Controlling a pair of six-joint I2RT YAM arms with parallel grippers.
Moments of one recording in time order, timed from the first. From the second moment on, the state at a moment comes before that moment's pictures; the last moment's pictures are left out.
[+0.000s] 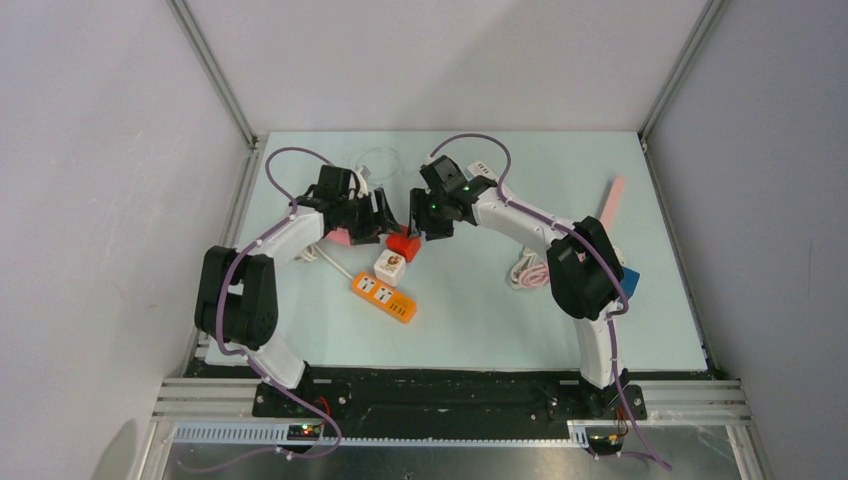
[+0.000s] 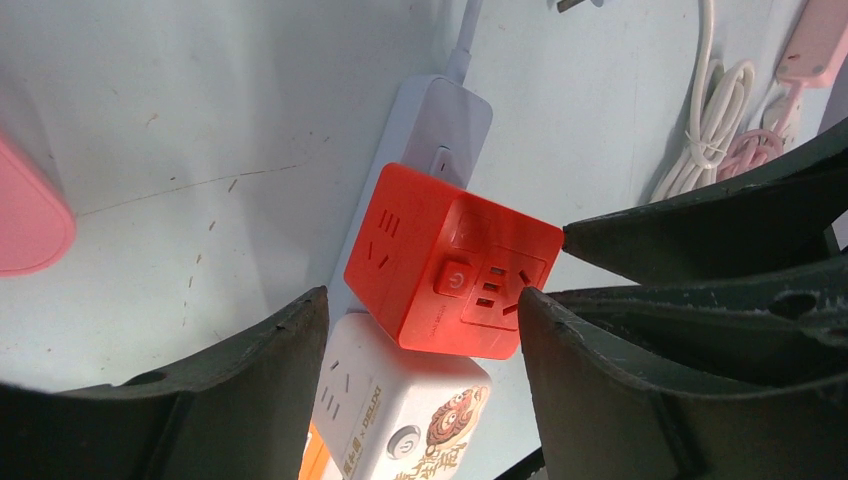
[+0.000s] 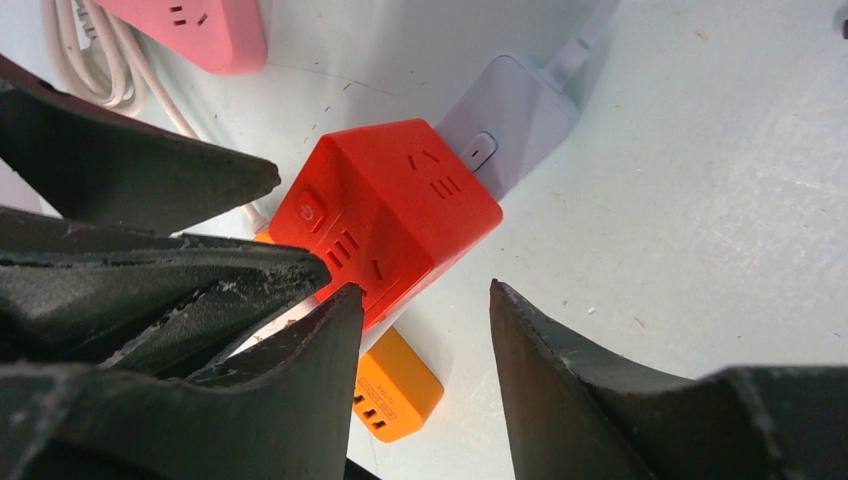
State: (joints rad) left arm -0.25 1.65 1.11 -0.38 0.42 -0.47; right arm 0.72 2.04 1.70 -0.58 -0.14 0.64
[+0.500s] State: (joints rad) left arm -0.27 1.65 1.11 -0.38 0.42 -0.45; right arm 0.70 2.05 1.69 -0.58 -0.17 0.68
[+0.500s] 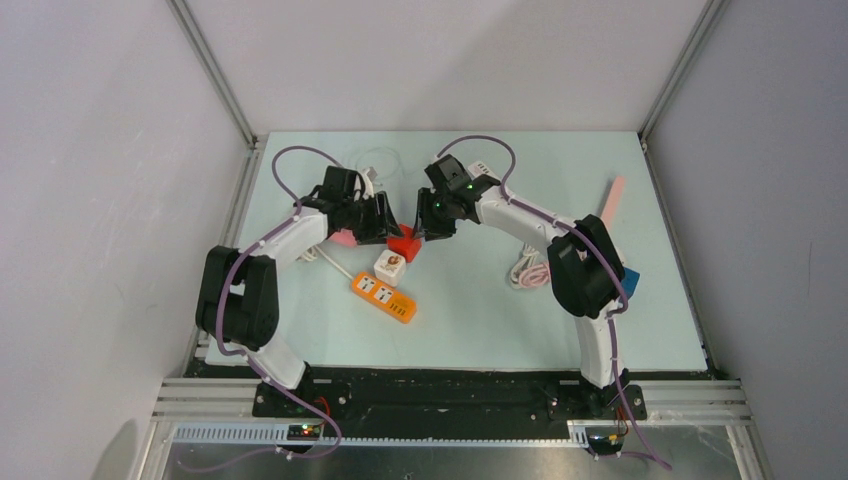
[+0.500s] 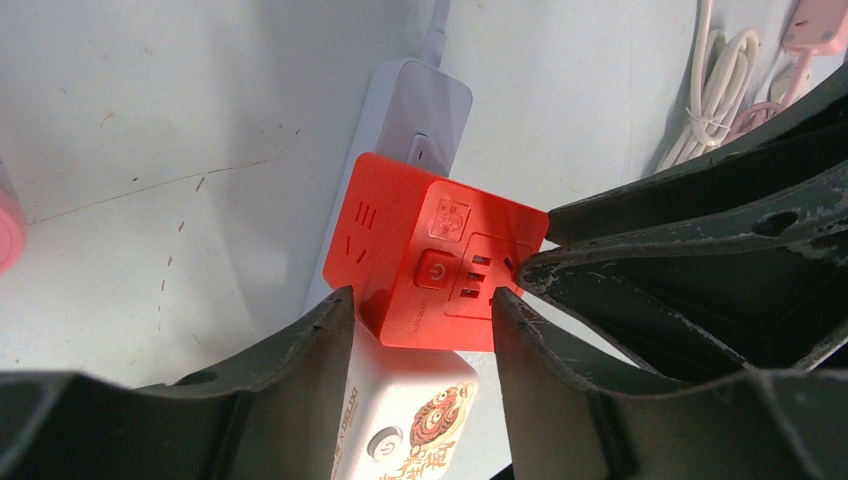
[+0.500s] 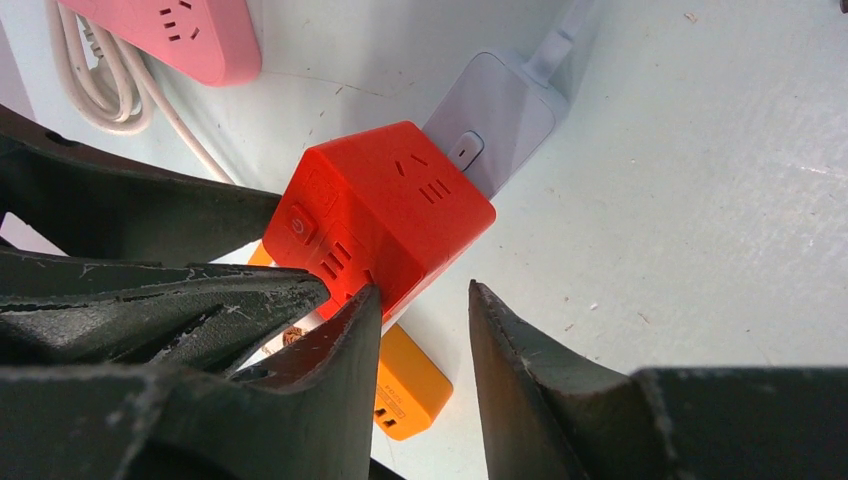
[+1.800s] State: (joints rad) left arm -0.29 1.63 1.06 -0.33 0.37 -0.49; right arm 0.70 2.12 1.81 -0.68 -0.16 0.71
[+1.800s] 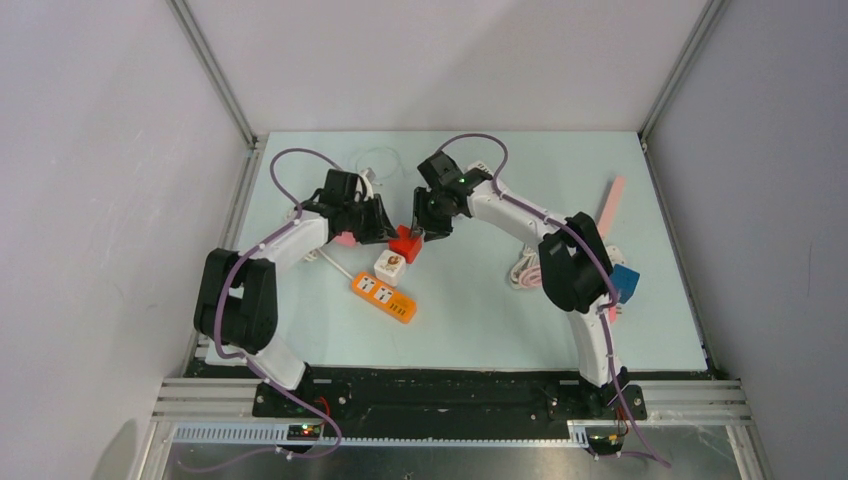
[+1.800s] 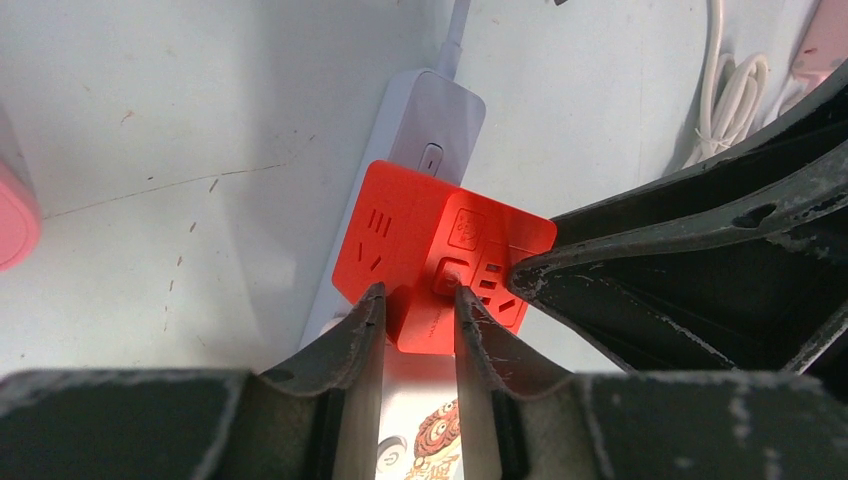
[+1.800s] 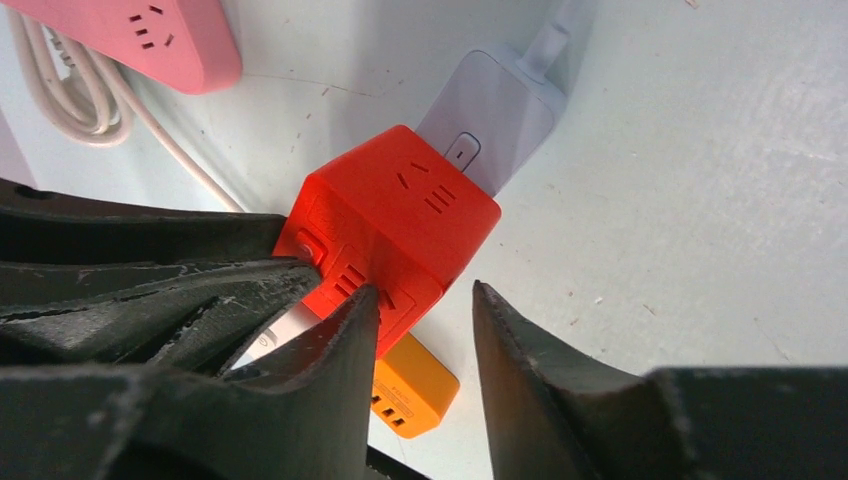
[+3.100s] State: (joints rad) left arm -0.12 1.47 1.20 -0.48 0.22 -0.47; right arm -0.09 1.60 1.26 -0.77 0.02 0.63
